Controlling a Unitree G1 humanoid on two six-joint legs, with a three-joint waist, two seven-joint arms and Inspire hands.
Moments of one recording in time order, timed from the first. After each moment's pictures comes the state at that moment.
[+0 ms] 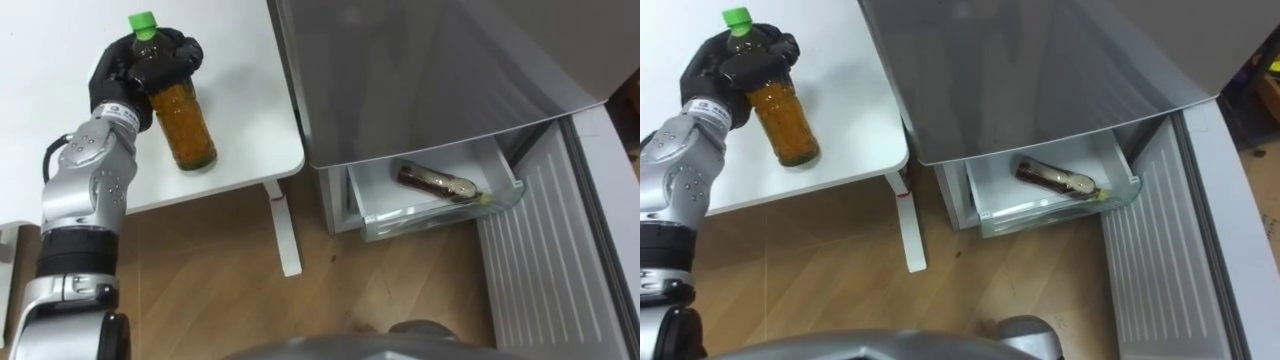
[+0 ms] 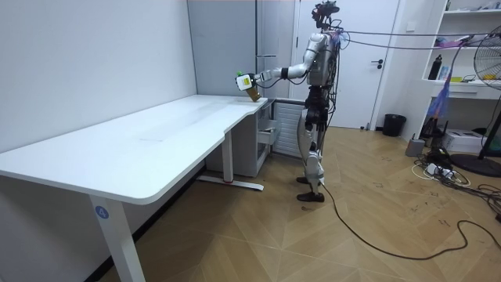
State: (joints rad) left arm -0.25 0.36 0.16 0.33 -0.42 0.27 0.01; right arm 0.18 -0.26 -0.18 1.18 -0.16 0.24 0.12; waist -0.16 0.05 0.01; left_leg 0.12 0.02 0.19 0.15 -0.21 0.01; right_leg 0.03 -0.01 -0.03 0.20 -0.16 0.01
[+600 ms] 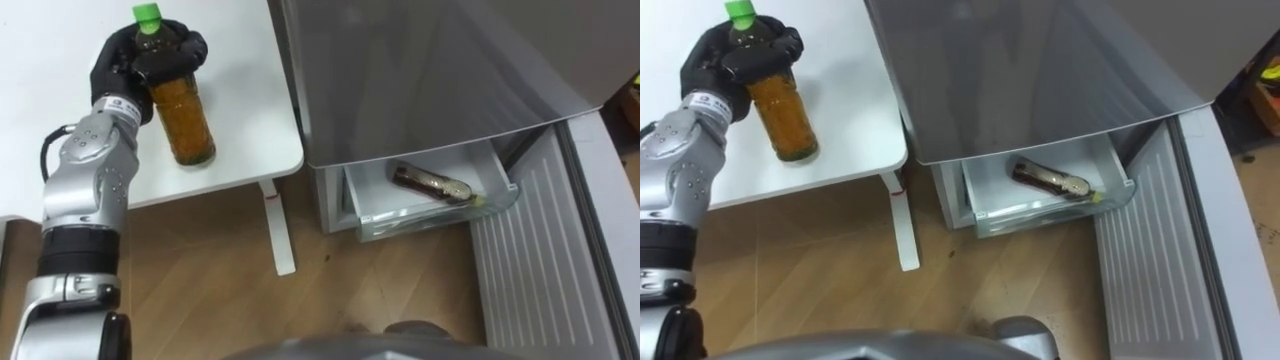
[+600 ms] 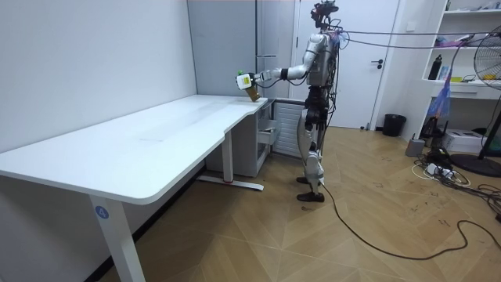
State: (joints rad) left arm -0.25 0.36 0.12 0.26 -0.35 0.27 0.01; right arm 0.17 -0.26 -0.16 1.19 -0.16 0.24 0.15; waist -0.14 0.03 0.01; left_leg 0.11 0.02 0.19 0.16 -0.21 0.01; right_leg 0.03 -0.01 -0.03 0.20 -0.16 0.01
